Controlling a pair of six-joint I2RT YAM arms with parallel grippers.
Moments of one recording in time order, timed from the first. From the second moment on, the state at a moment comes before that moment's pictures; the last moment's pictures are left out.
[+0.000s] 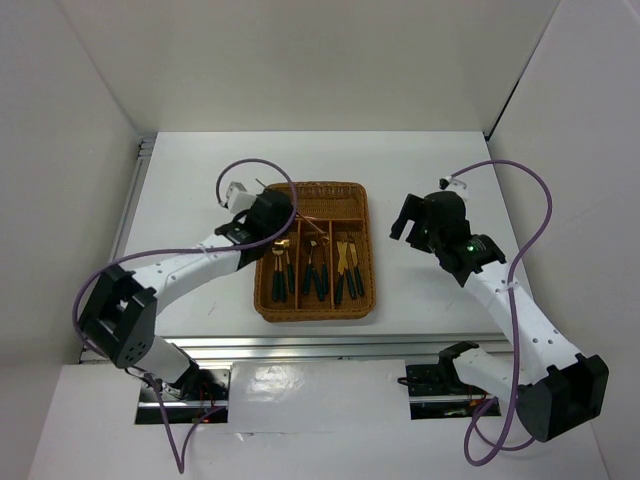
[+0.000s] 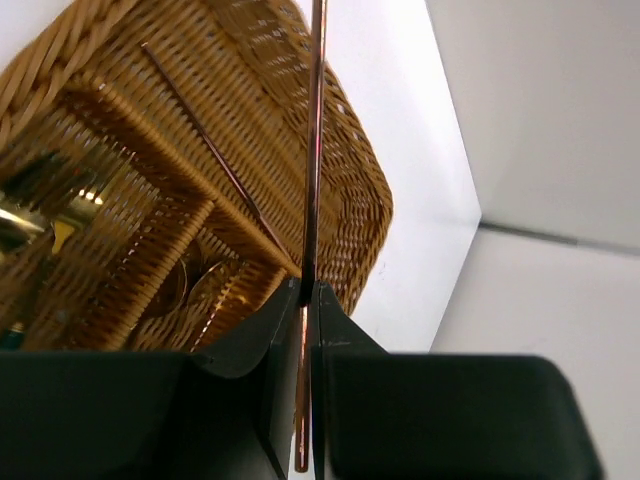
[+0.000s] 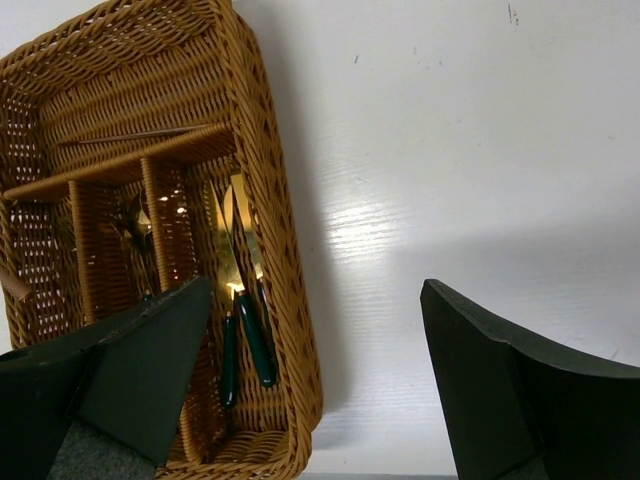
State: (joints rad) left arm -0.61 1.47 1.02 -0.13 -0.46 -1.45; right arm 0.33 1.03 0.92 -0.56 0.23 0.59
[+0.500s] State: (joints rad) left arm -0.75 1.81 1.32 -0.31 -0.77 -1.87; right arm 0.33 1.03 0.89 -0.57 0.19 0.60
